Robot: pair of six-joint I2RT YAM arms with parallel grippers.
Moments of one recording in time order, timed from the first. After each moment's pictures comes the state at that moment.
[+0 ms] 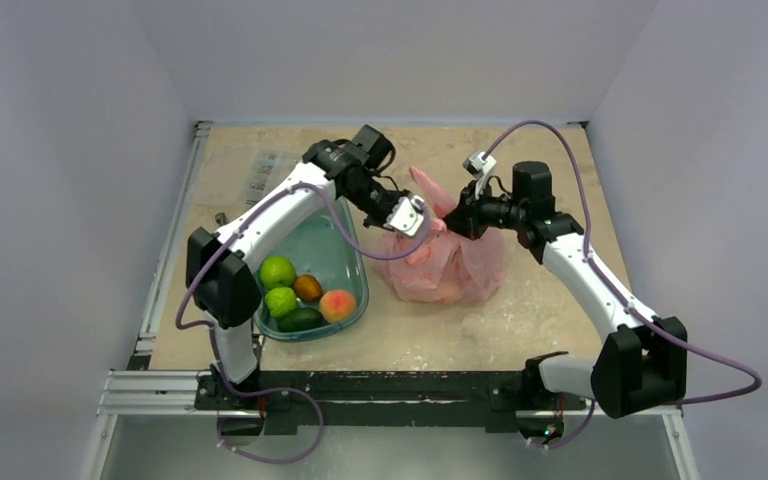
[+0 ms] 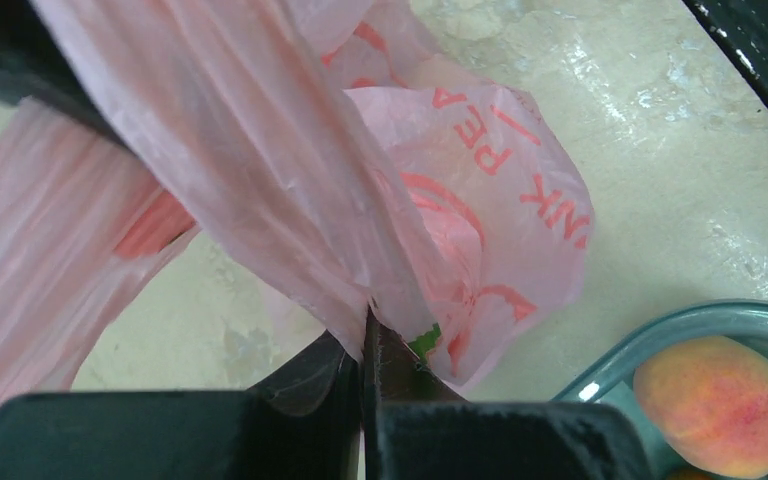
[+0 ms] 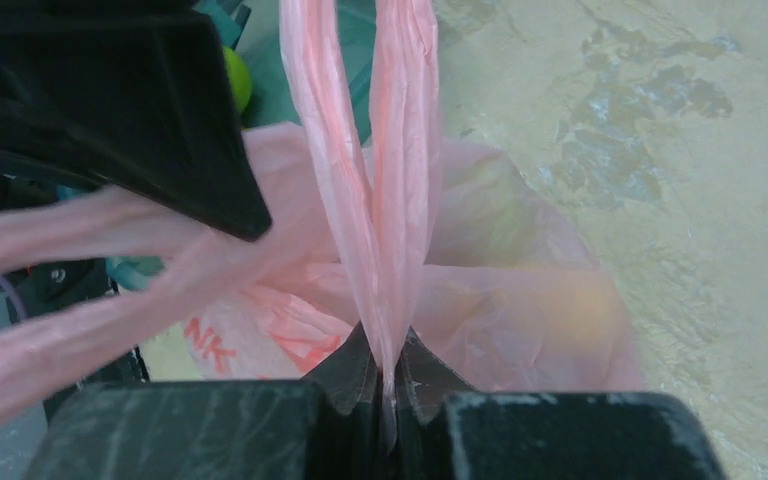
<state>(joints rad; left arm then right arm) -0.63 1.83 1.81 -1.10 0.80 1.42 0.24 1.26 0.96 -0.24 -0.74 -0.06</state>
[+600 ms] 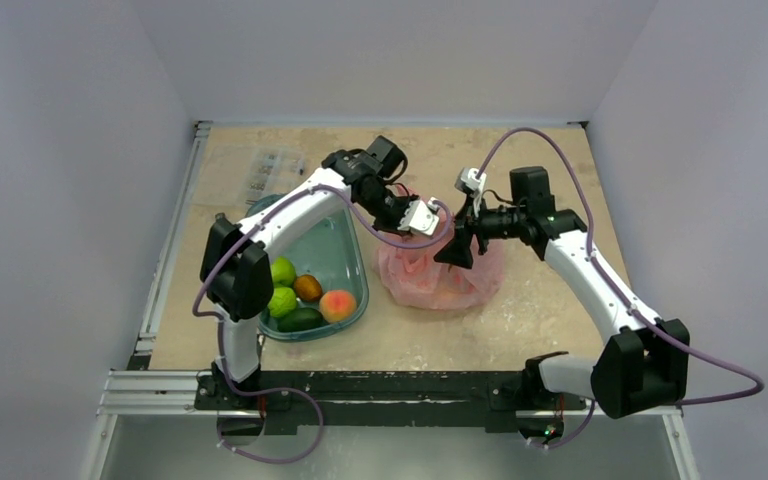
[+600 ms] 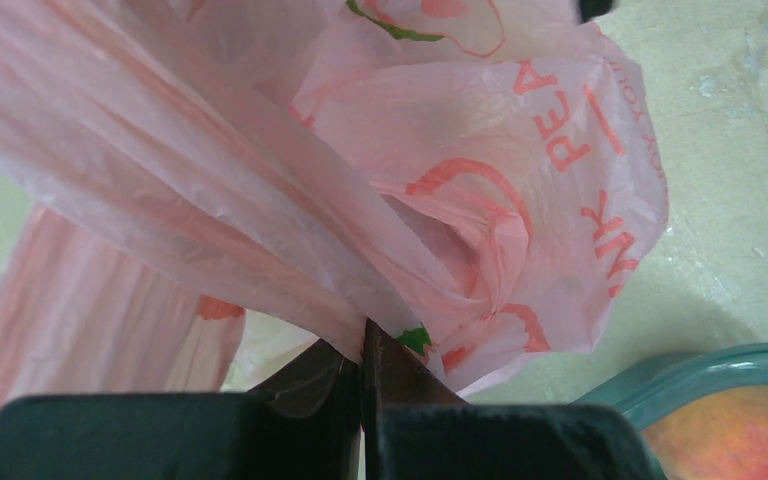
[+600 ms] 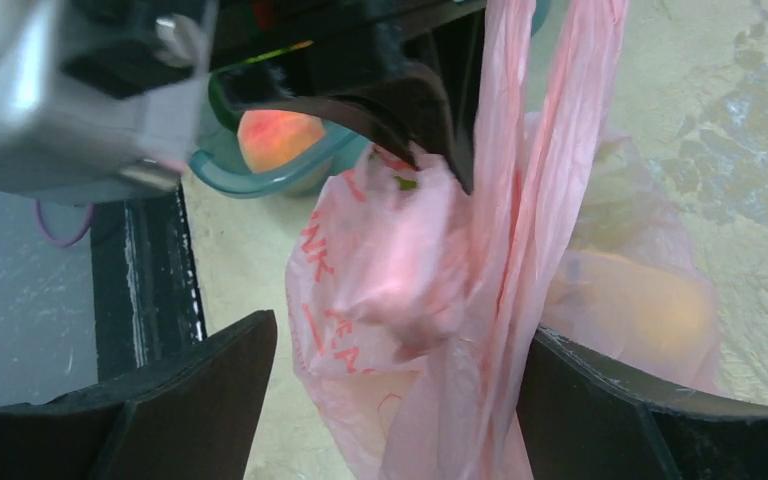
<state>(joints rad) -0.68 1.94 1.79 -1.01 0.67 1.27 0.23 1.26 1.00 -0.52 -0.94 -0.39</state>
